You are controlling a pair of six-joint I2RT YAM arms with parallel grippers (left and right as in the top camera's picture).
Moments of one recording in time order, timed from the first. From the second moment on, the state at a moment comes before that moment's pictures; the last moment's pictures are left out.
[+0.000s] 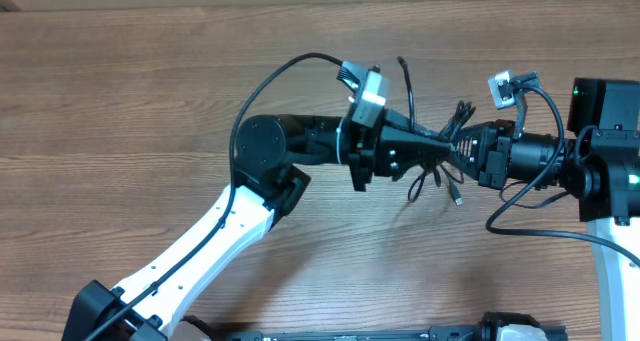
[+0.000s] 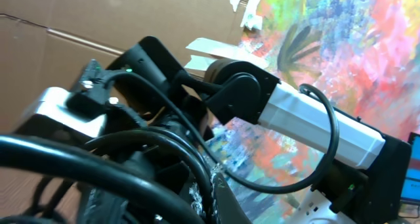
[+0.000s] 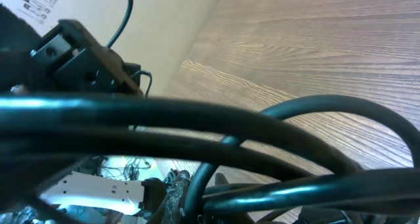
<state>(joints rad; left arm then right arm) -0.62 1.48 1.07 0.99 1.07 -0.83 -0.07 1.19 1.34 -1.11 -1.12 -0.06</state>
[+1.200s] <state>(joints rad) -0.48 1.48 1.08 0.71 1.14 -0.75 -0.07 1.20 1.34 -1.14 -1.18 -0.06</state>
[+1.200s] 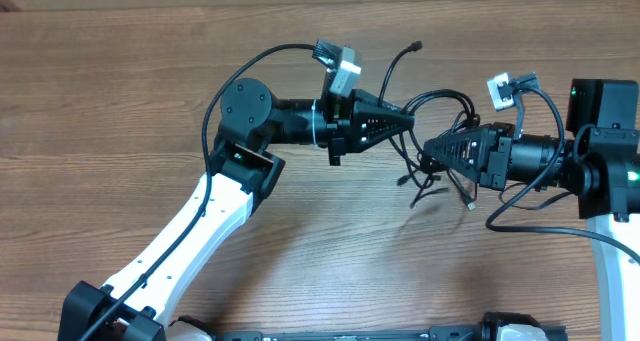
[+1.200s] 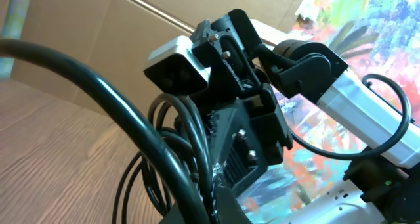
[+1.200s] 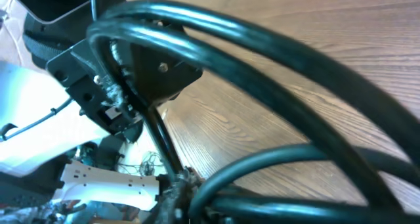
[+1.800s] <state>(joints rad) -0.48 1.48 1.08 0.76 1.09 -0.78 -0.07 1.20 1.34 -1.13 -1.21 -0.06</state>
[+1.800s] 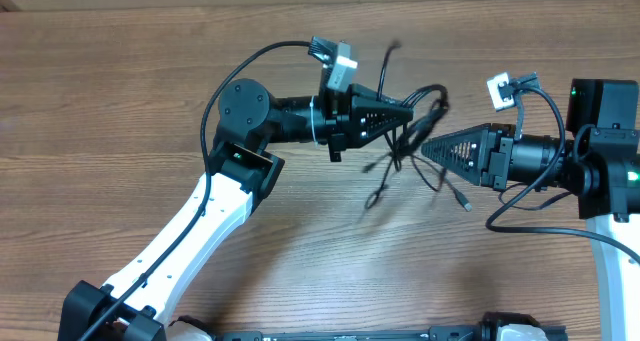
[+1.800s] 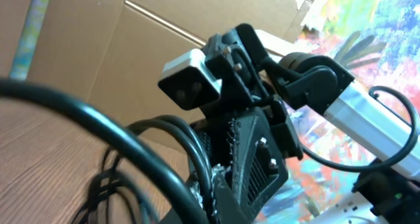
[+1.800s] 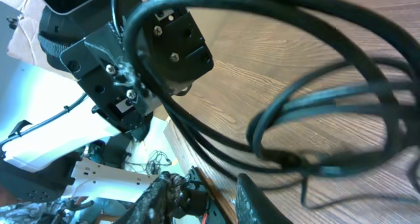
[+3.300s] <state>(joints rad) -0.54 1.48 1.07 0.99 1.04 -0.96 -0.02 1.20 1.34 -1.05 -1.30 -0.24</state>
